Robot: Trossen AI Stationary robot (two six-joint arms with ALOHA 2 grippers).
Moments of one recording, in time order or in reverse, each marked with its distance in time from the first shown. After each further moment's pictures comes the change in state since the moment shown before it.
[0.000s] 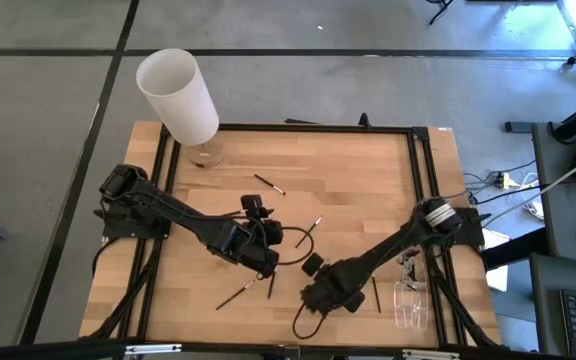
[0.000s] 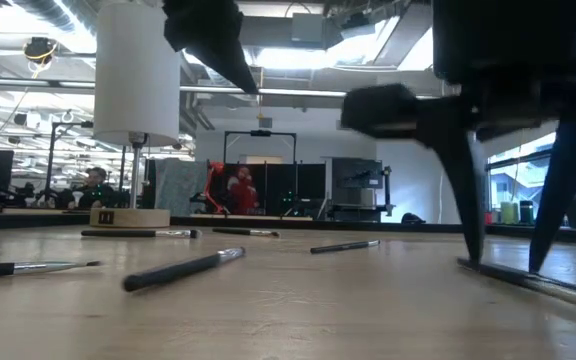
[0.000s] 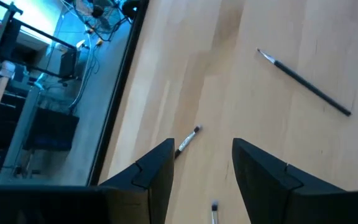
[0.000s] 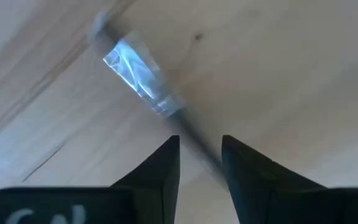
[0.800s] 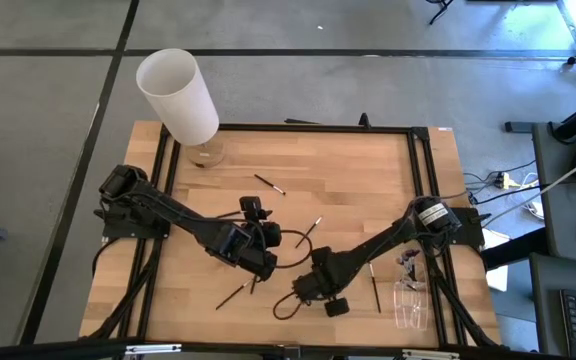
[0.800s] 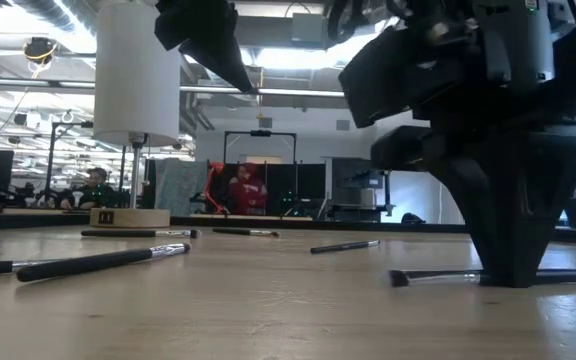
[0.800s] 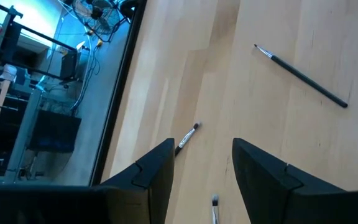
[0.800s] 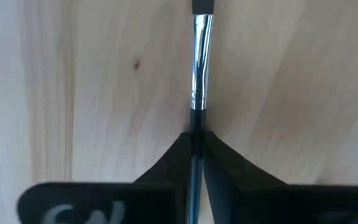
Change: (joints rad) left arm -0.015 0.000 0.000 -0.020 0.000 -0.008; right arm -0.042 0.084 0.019 0.000 -0.154 0.611
